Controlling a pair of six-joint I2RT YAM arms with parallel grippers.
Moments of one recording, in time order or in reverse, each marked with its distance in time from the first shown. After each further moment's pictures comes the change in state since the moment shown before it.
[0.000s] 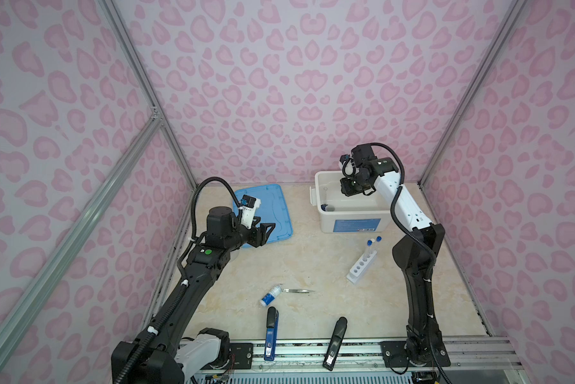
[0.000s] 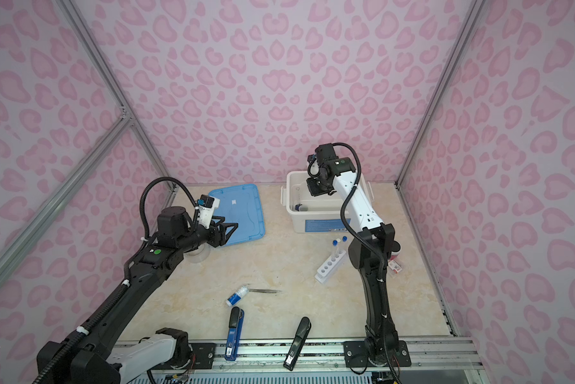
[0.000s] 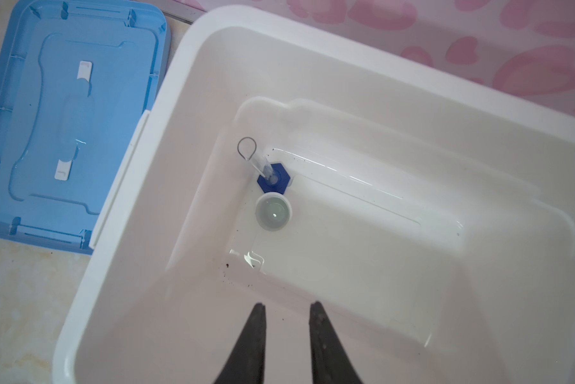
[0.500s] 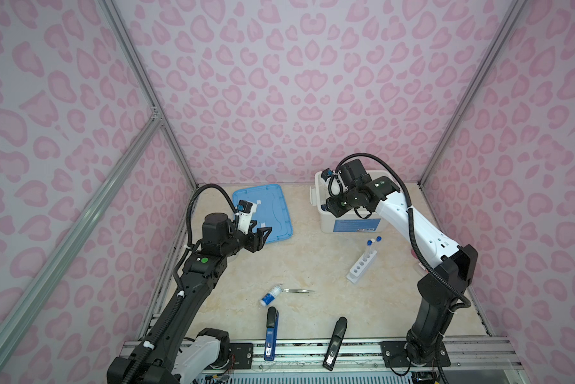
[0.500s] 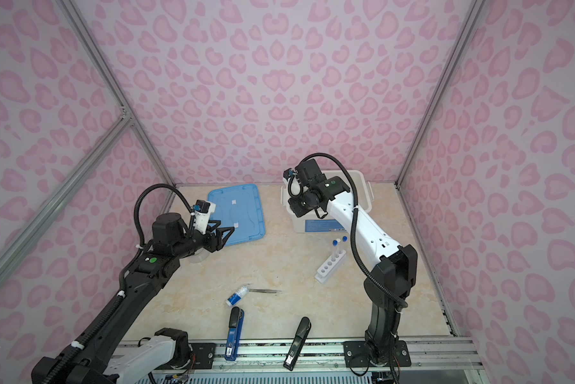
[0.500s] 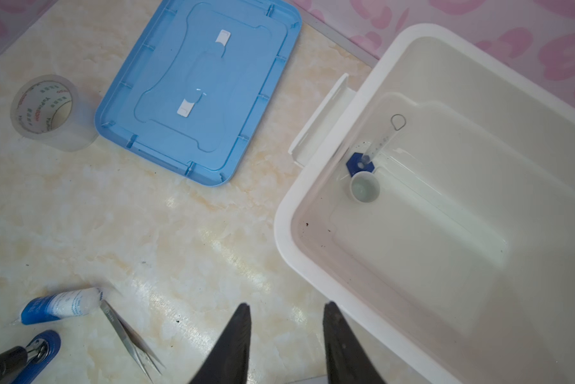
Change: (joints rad) left arm 0.027 -0.100 -0.079 -0.003 -0.027 0.015; right arm 0.232 -0.405 -0.535 0.210 0.002 -0.066
